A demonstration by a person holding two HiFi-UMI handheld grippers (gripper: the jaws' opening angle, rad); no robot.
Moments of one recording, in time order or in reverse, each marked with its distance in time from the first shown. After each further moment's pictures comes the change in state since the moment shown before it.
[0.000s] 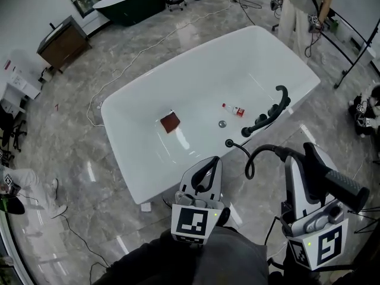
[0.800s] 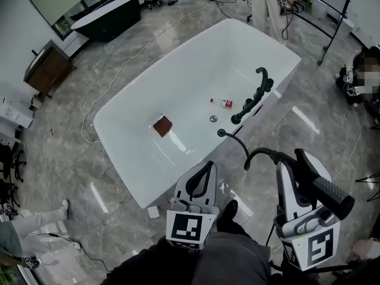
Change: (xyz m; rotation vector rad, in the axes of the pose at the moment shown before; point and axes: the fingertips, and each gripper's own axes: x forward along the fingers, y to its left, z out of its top) left arm -0.047 -0.027 -0.009 0.049 0.037 -0.105; right arm -0.068 0.027 -0.005 -0.031 0.044 -0.161
